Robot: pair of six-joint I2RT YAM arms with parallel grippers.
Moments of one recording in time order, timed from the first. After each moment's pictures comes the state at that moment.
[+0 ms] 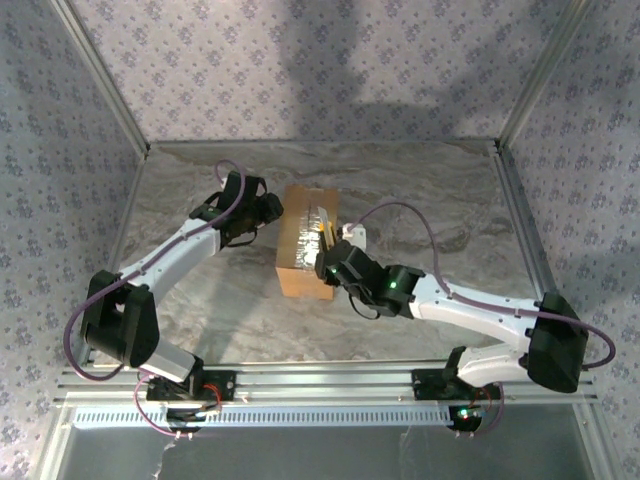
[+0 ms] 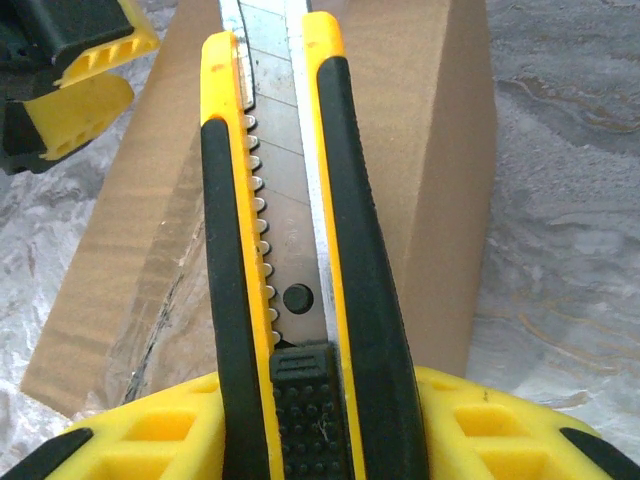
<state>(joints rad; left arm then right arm) -0.46 1.49 1.11 -0.40 -0.04 -0.82 1.07 1.29 0.92 -0.32 0.42 0.87</state>
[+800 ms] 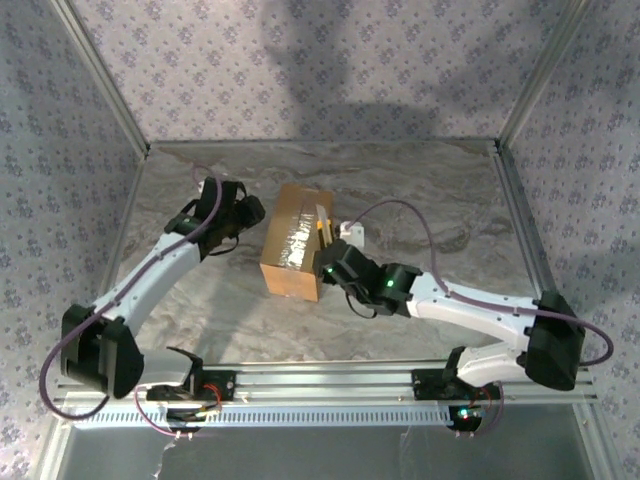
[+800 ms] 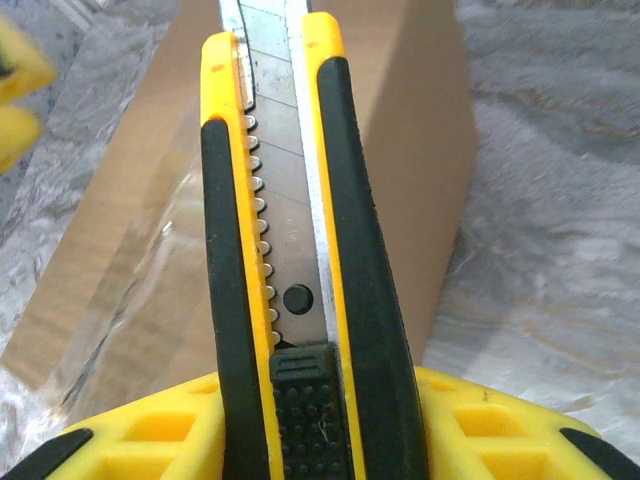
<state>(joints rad) -0.41 1.28 1.04 -0.50 -0.07 -0.79 1.05 1.29 0.96 -0.36 0.43 0.86</state>
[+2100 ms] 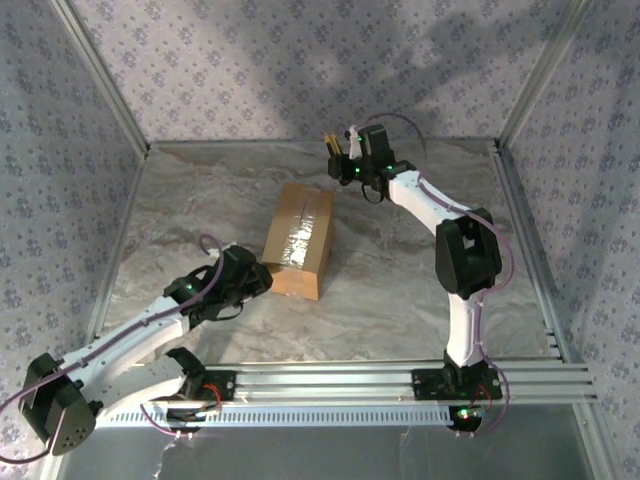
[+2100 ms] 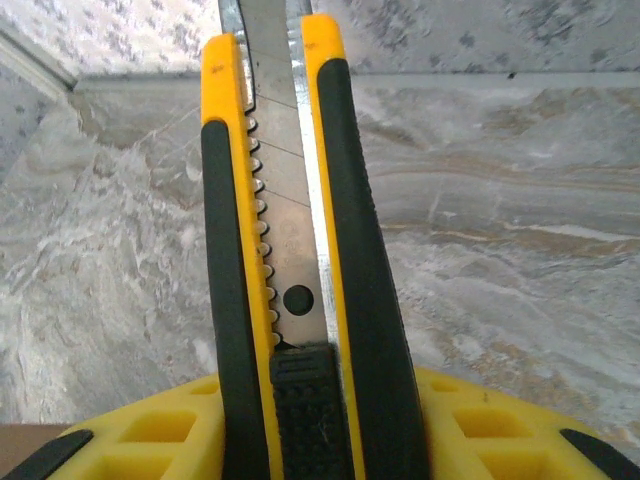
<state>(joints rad) -0.74 0.95 0.63 -0.60 -0.17 -1.08 0.42 2.02 1.66 -0.24 -0.21 0.30</state>
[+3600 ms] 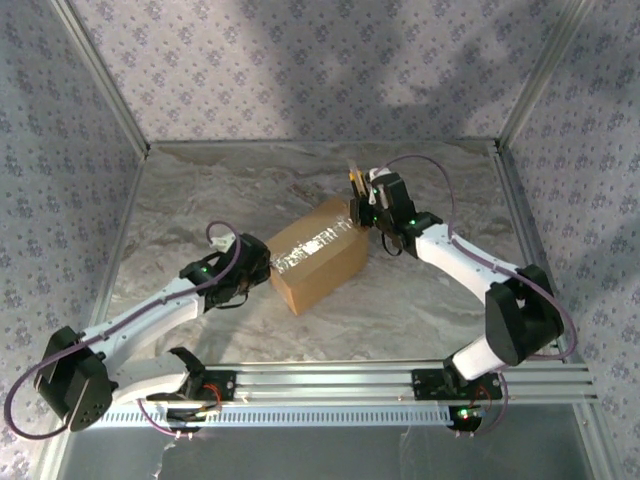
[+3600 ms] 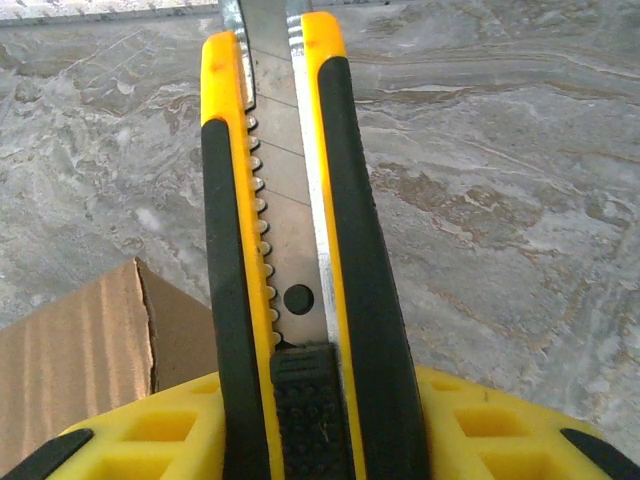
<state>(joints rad) -0.72 1.12 0.73 -0.61 -0.33 -1.04 0.53 1.49 1.04 -0.17 0.09 0.34</state>
